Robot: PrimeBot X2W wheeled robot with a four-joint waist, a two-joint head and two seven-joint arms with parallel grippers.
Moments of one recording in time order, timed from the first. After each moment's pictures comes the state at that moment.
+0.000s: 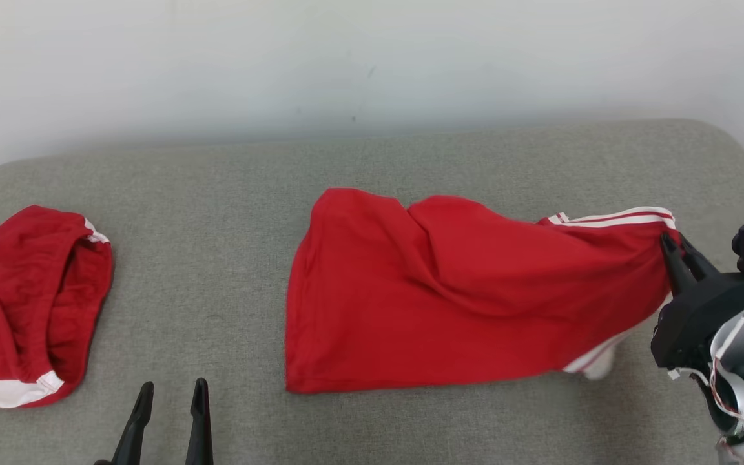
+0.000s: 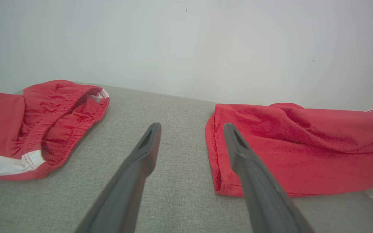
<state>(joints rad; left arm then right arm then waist) 0.13 0.05 -0.01 -0.03 -0.25 -0.09 -0.26 -0.30 -0.19 -0.11 0.04 0.16 0.13 0.47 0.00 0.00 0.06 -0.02</state>
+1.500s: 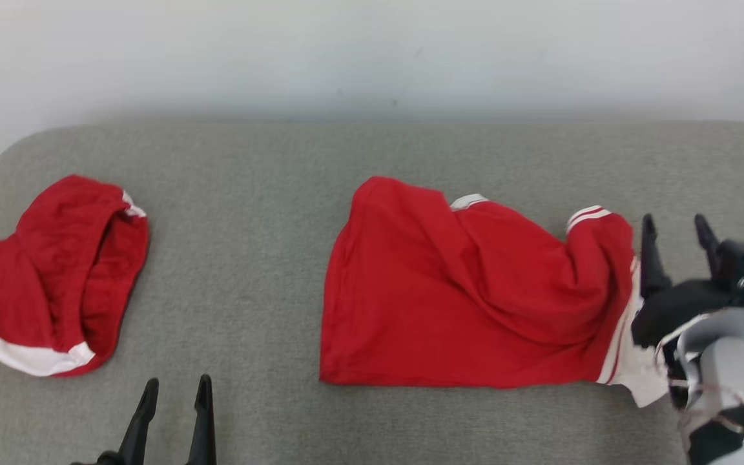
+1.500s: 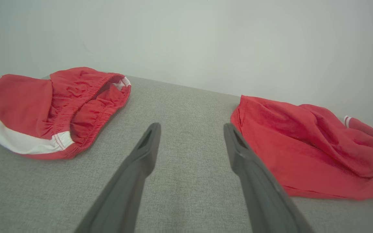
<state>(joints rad) 0.09 0.05 -0.02 0.03 -0.25 -0.10 -0.26 -0.55 -0.15 -0.19 0.70 -0.01 0.13 -0.17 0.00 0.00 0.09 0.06</state>
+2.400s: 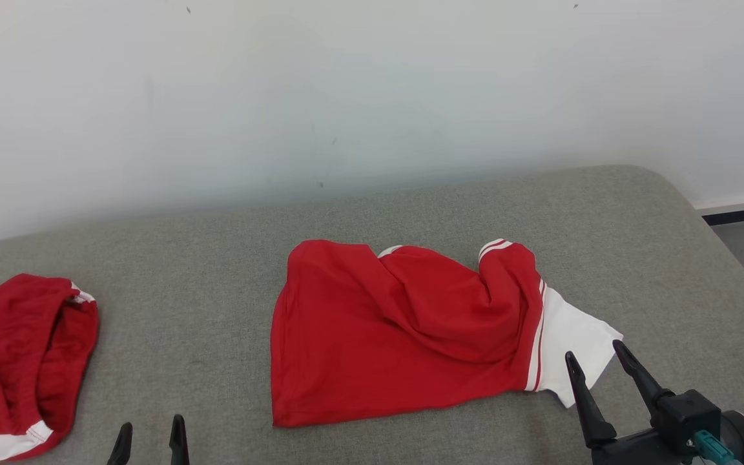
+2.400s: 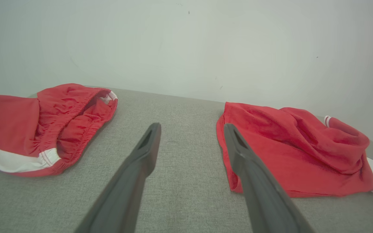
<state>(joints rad) 0.15 0.05 0.05 0.09 -0.23 -0.06 -0.26 -0.07 -0.22 0.16 0.31 0.16 0.13 -0.25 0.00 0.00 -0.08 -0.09</state>
